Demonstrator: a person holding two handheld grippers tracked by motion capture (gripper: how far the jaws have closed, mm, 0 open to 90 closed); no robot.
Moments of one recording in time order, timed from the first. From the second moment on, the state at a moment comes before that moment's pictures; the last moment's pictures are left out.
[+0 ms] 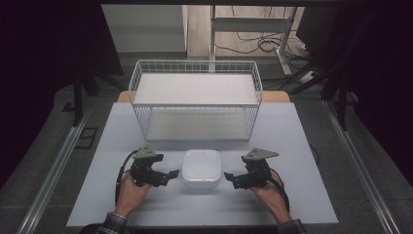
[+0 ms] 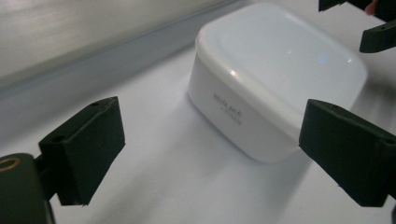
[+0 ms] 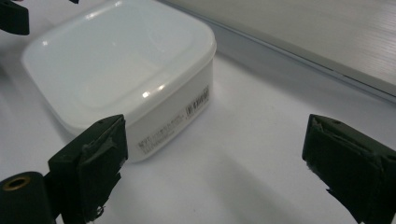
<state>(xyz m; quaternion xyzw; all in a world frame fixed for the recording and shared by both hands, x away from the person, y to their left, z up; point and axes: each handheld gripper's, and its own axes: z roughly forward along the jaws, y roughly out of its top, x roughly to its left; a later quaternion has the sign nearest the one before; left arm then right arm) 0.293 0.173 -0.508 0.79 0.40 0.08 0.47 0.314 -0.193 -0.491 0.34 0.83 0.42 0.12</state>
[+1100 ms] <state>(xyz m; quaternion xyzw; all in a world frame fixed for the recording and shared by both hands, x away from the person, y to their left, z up) 0.317 0.136 -0.512 0.80 0.38 -0.05 0.46 0.335 -0.139 -0.489 0.37 0.84 0.38 -0.01</state>
